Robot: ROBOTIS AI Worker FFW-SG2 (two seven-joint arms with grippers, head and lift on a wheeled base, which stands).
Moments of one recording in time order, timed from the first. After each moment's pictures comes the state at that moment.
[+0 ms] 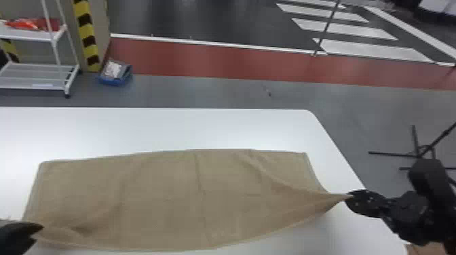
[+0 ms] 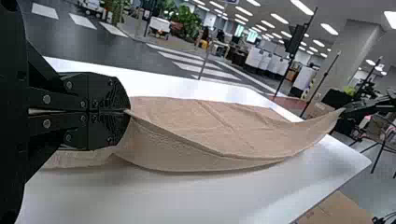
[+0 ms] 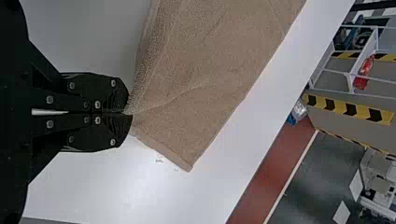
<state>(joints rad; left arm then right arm) 0.33 0.22 0.57 -1.62 -0.55 -1.15 -0.94 0.31 -0.10 -0.62 -2.22 0.65 0.51 1.35</state>
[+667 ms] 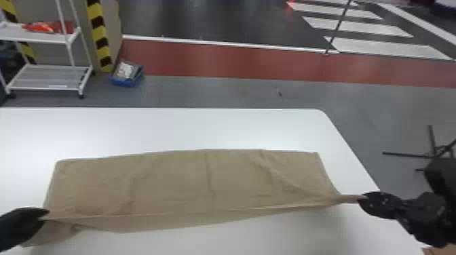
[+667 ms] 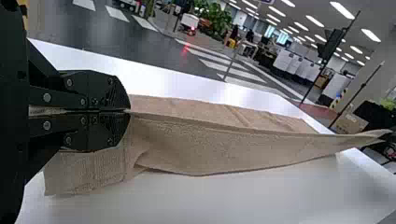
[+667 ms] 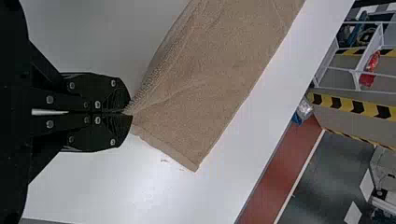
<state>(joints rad) 0.31 0.24 0.57 -1.62 -0.57 -1.00 -0.92 0.29 -0.10 -0.61 -2.20 0.67 0.54 1.36</state>
